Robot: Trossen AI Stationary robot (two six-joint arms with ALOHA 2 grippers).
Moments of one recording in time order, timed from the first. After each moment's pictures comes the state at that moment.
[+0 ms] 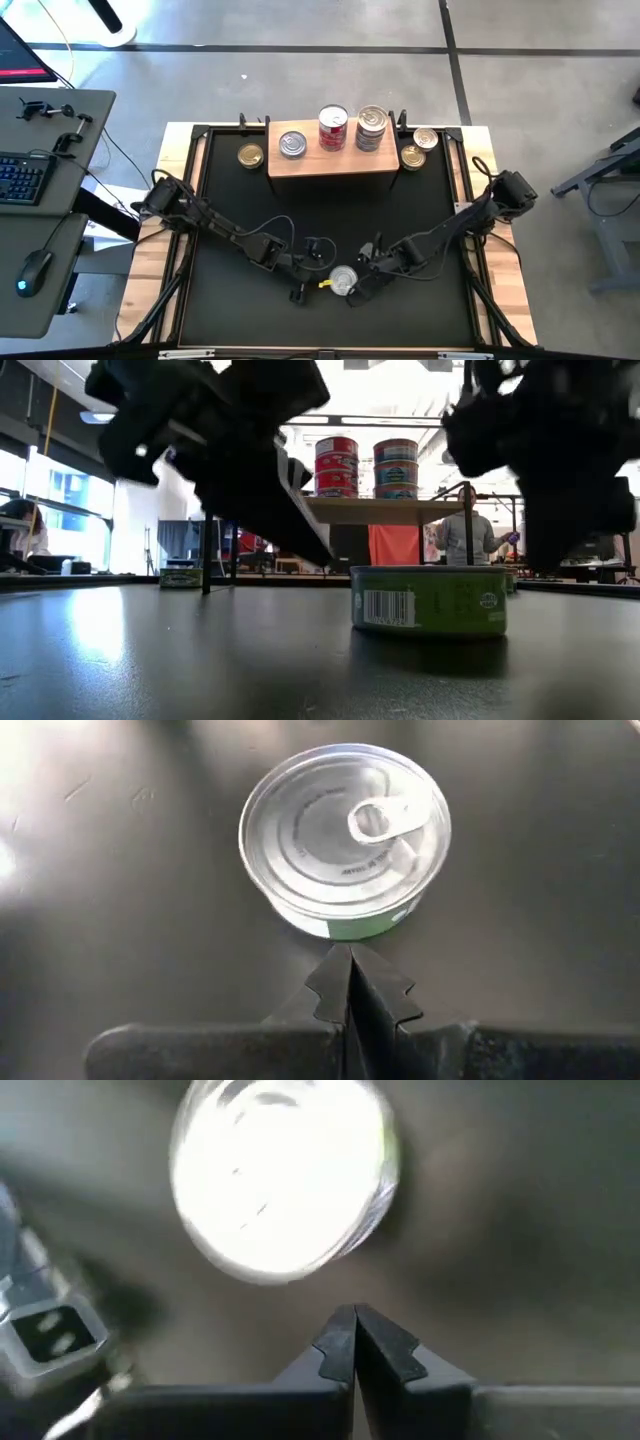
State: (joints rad) left arm -0.40 1.90 1.06 0.05 -0.19 -0.06; right arm 0.50 1.70 0.98 -0.36 0.01 1.30
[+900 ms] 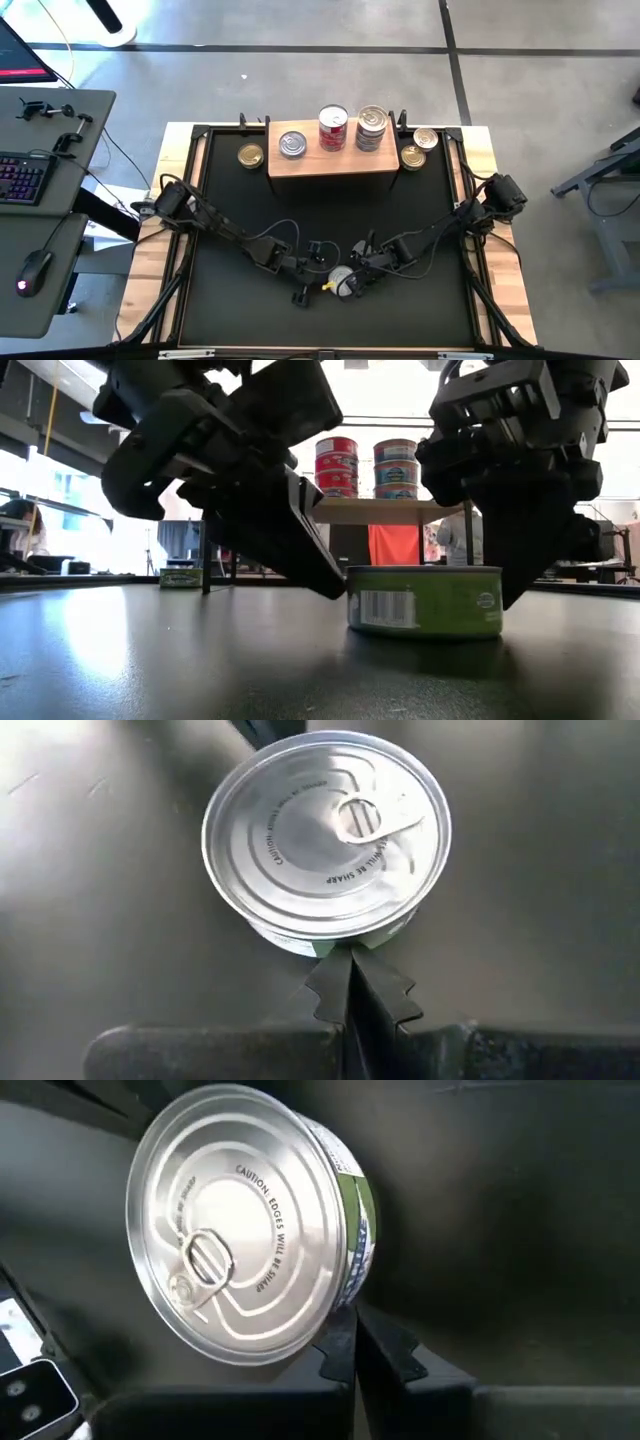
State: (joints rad) left arm -0.40 1.98 1.08 0.10 -0.16 -0.05; right arm 0.43 1.78 0.98 -0.26 0.00 1.28
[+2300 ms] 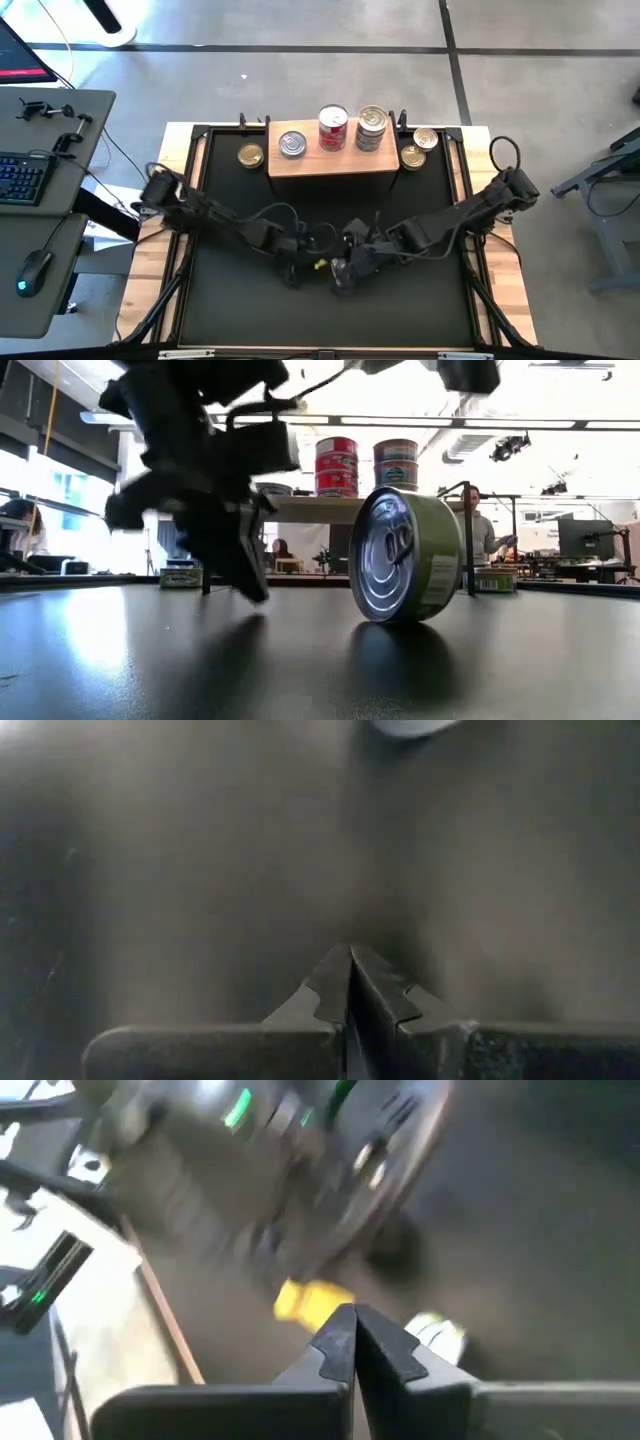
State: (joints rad) left arm -0.31 1.86 1.02 -0.24 -0.20 -0.05; right arm 0.43 1.67 1.40 -0.60 0.34 1.13
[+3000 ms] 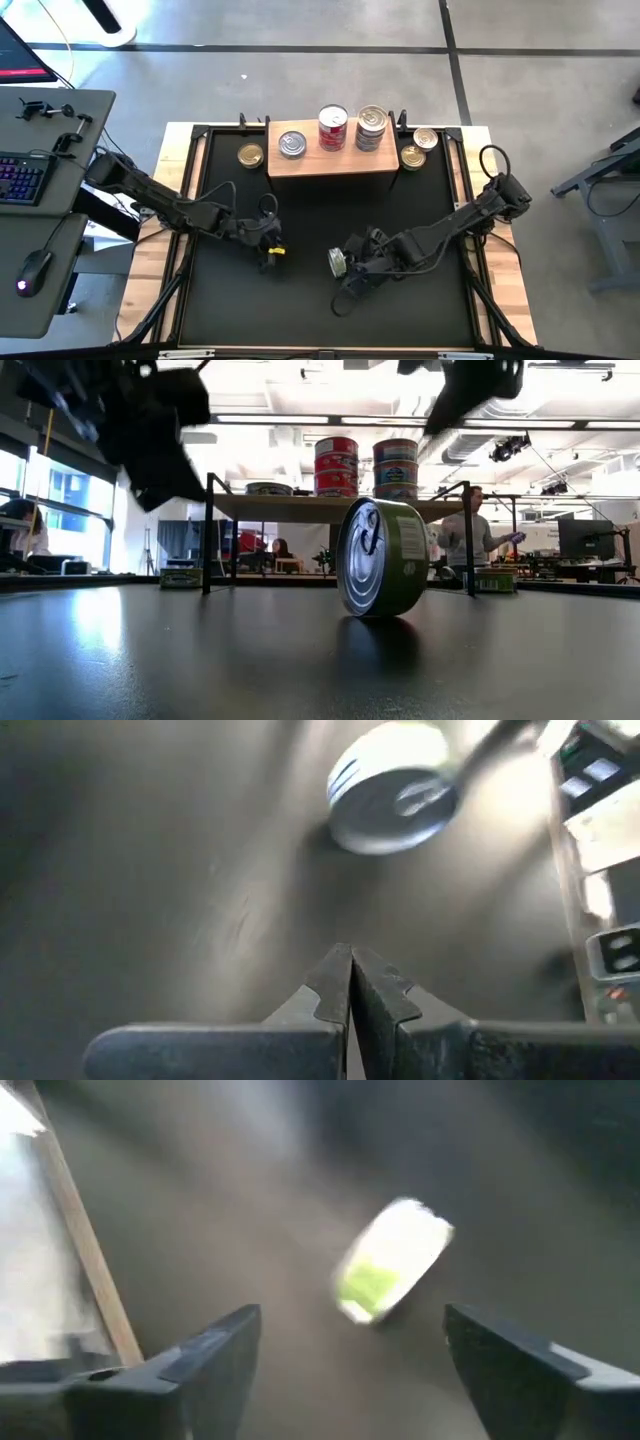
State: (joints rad) left arm -0.33 1.31 0.58 0.02 -0.17 -0.63; right arm 0.50 1.75 1.48 -0.83 0.32 0.99
